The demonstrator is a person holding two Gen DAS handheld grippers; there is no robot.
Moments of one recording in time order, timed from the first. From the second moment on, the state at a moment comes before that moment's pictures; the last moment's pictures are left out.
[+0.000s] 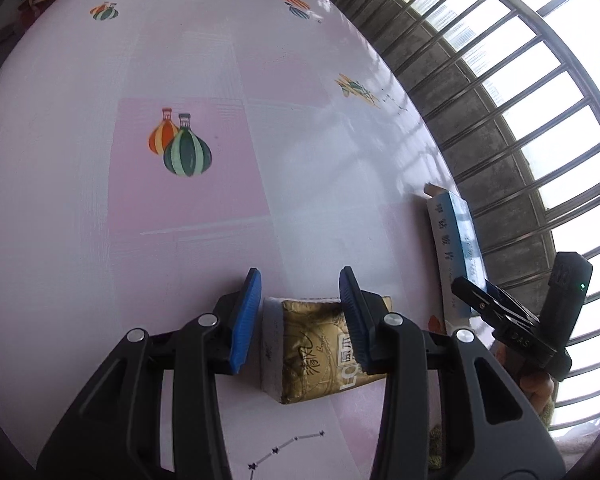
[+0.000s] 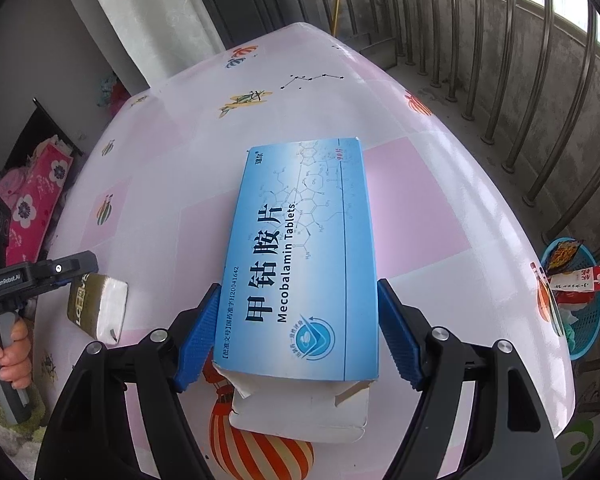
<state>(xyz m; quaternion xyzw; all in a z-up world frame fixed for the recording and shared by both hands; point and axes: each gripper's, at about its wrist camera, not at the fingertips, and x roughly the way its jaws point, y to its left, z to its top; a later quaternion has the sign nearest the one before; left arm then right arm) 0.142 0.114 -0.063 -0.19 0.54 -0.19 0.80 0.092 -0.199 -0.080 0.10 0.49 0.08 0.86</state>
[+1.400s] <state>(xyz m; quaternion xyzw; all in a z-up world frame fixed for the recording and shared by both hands) 0.116 0.069 -0.052 -0.07 0.52 -0.20 0.82 0.089 -0.204 -0.079 0.13 0.49 0.08 0.86</state>
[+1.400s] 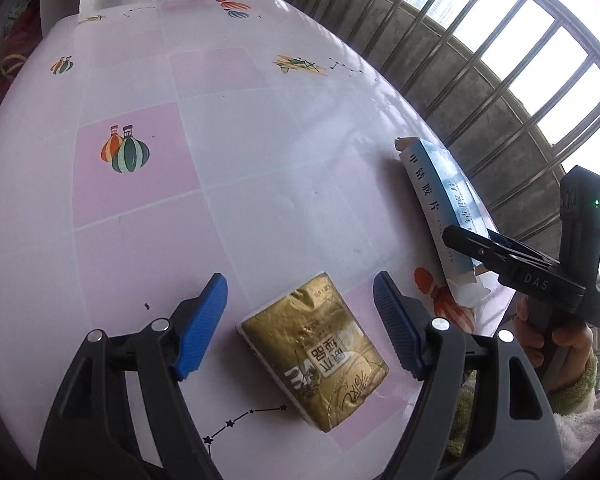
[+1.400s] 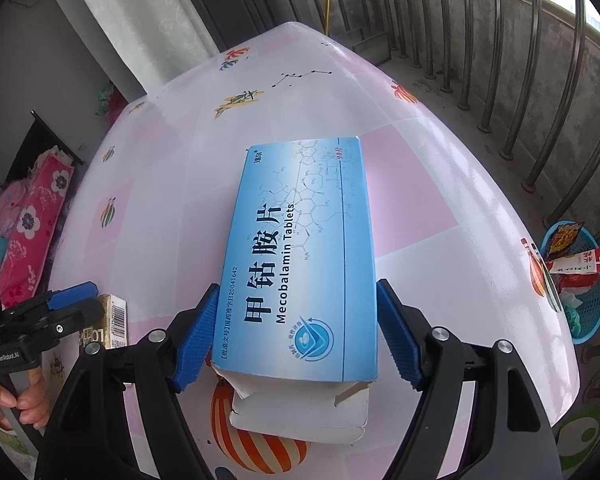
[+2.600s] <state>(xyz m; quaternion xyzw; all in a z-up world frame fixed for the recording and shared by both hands) 0.097 0.049 -0.057 -0.01 0.51 -0.20 0.83 0.080 -0.193 -0.079 0.09 0.48 0.06 0.87</state>
